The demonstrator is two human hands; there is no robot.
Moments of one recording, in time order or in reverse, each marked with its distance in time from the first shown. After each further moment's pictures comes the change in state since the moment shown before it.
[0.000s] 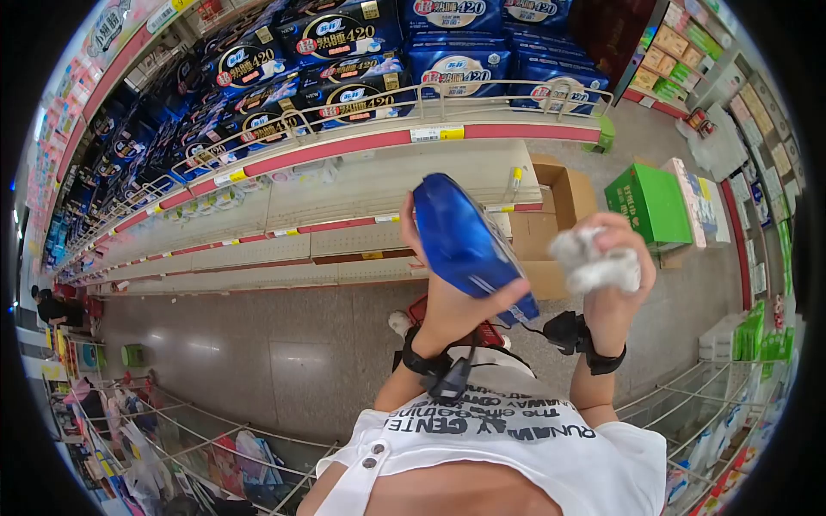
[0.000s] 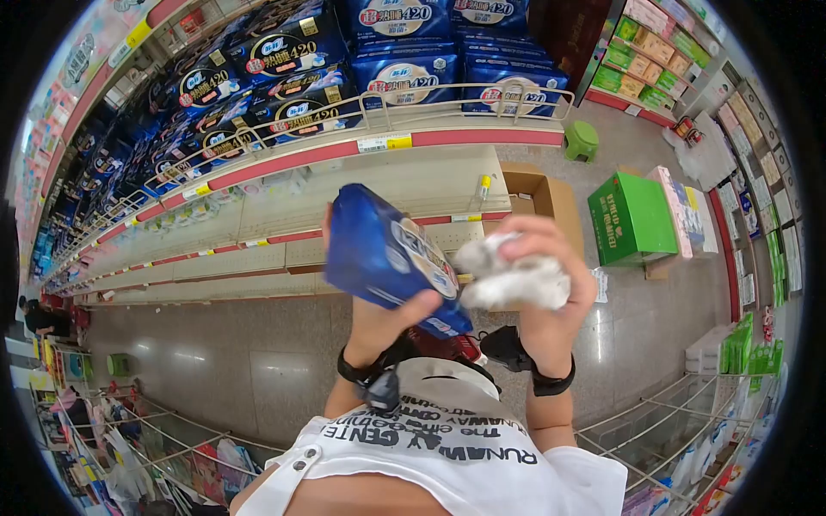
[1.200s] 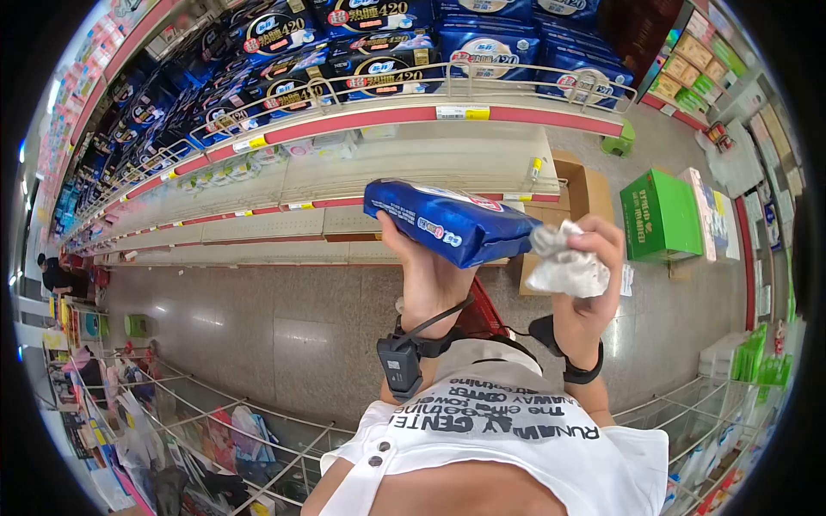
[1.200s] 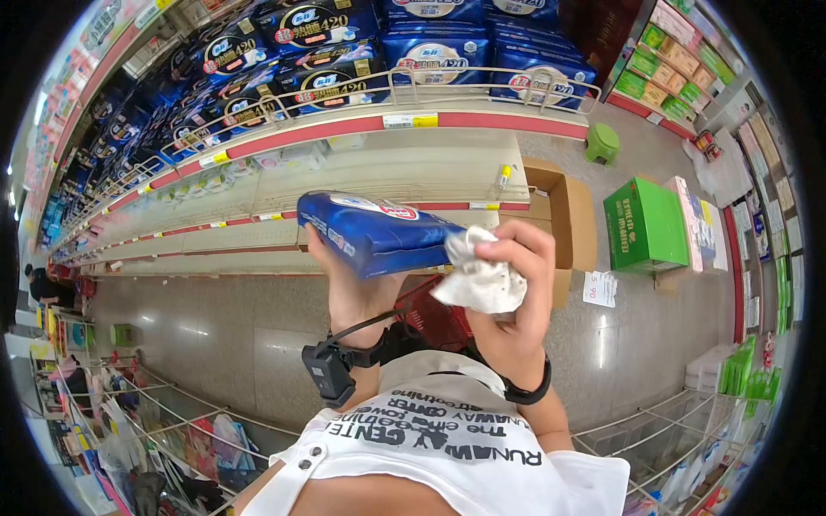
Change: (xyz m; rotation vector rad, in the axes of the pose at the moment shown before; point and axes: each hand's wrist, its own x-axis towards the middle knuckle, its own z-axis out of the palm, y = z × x) left_hand -0.009 0.031 -0.013 -1.057 0.294 -0.291; right_hand -0.028 -0.003 0.036 -0.304 -0.010 -0.090
